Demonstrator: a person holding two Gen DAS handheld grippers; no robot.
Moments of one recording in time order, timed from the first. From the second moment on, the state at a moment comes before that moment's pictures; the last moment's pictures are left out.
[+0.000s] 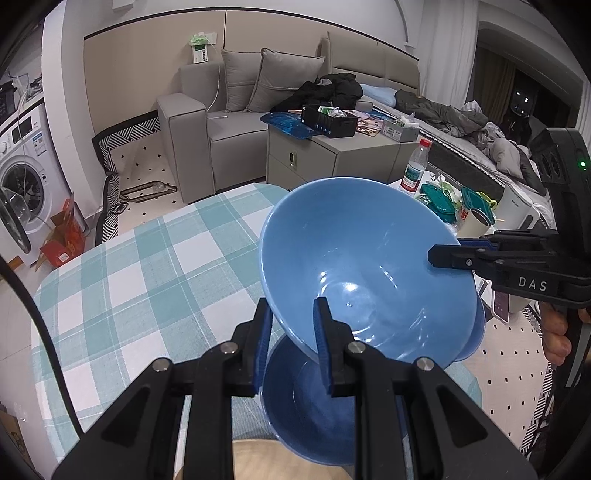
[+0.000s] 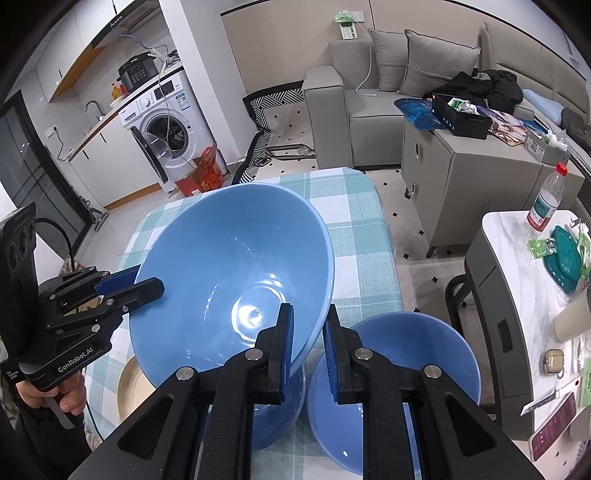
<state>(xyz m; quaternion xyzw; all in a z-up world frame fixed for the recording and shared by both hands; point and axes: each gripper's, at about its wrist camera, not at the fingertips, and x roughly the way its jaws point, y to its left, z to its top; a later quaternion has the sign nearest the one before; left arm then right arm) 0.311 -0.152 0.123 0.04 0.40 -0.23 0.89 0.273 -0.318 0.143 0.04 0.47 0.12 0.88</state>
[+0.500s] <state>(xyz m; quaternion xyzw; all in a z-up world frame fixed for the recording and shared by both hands) 0.292 -0.142 0.118 0.04 0.40 -0.23 0.89 0.261 -0.314 0.137 0.04 0.47 0.13 0.87</state>
